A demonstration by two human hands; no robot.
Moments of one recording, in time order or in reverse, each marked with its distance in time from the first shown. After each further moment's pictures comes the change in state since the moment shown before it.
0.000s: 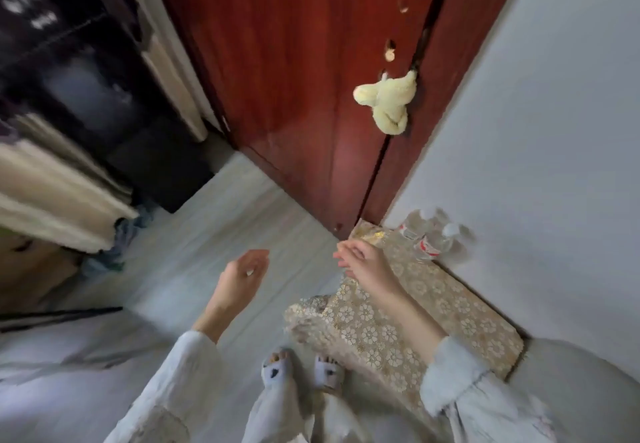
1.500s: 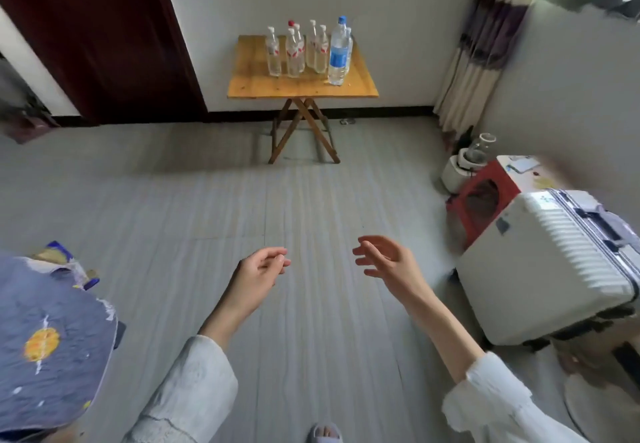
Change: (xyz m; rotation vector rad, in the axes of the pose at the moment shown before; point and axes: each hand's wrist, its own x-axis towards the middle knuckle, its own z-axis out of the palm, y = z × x) left_hand -0.979 -0.573 -0.414 -0.827 2.001 -0.874; right_hand -0.801 -0.025 1.027 -0.666 -1.935 -0.646
